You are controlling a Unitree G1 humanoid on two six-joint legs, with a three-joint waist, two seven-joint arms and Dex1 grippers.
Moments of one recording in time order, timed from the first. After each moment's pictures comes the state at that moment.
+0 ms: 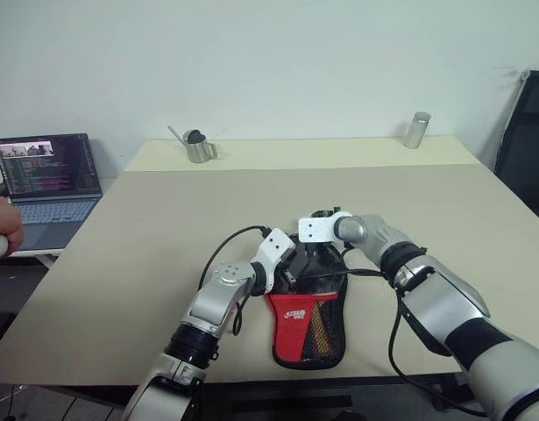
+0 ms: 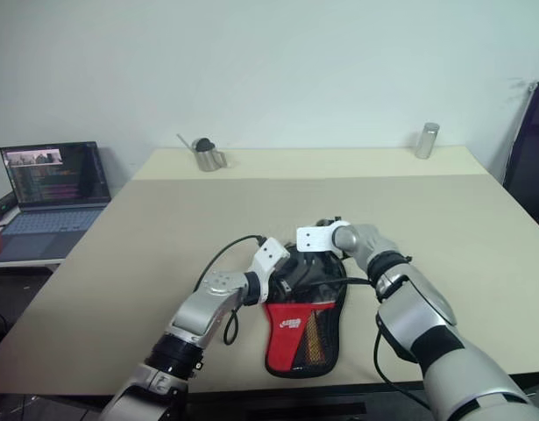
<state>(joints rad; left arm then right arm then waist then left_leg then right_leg) -0.57 0.24 -0.23 0.24 -0.06 0.44 -0.73 -1.24 -0.22 0.57 1.31 -0.62 -0.27 0.39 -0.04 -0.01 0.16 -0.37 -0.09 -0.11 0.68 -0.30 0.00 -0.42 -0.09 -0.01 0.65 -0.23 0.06</state>
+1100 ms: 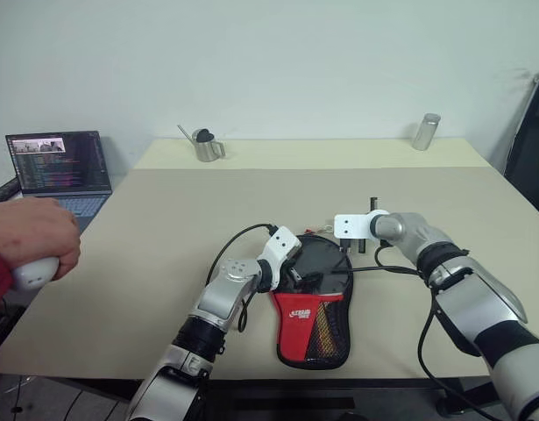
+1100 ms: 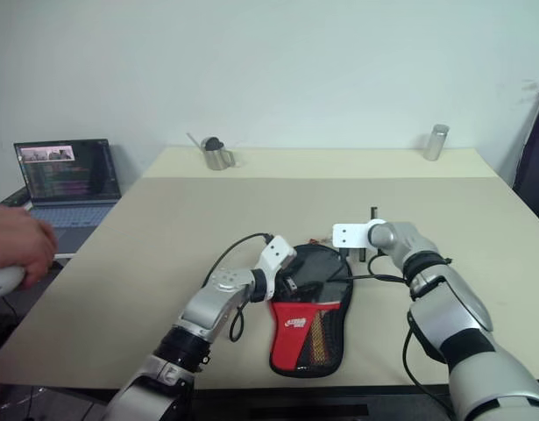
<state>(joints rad) -0.65 0.22 -0.25 0.36 -0.06 0.38 -0.75 -1.18 -0.44 0.55 1.26 -0.61 -0.30 0.45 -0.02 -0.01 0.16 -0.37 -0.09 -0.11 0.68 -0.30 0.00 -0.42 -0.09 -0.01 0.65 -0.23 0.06</state>
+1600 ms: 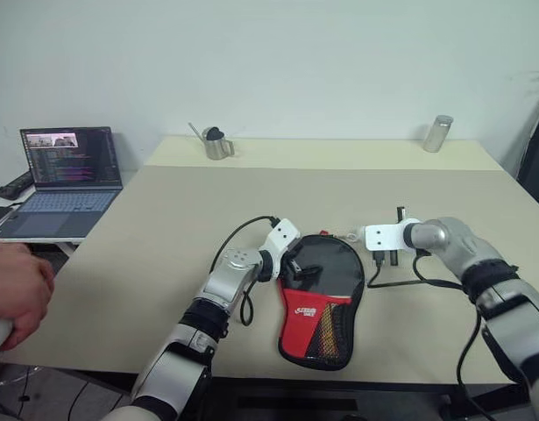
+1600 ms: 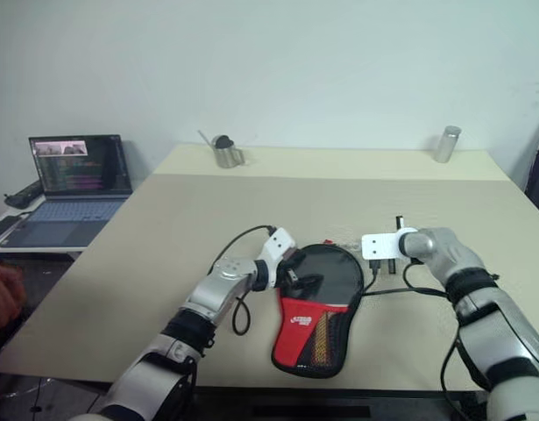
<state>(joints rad) -0.76 0.21 -0.25 0.56 -0.06 0.26 -0.78 -0.91 -0.70 0.47 0.79 -0.51 -0.32 0.75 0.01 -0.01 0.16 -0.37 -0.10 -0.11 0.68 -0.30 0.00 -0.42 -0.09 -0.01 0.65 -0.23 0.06</state>
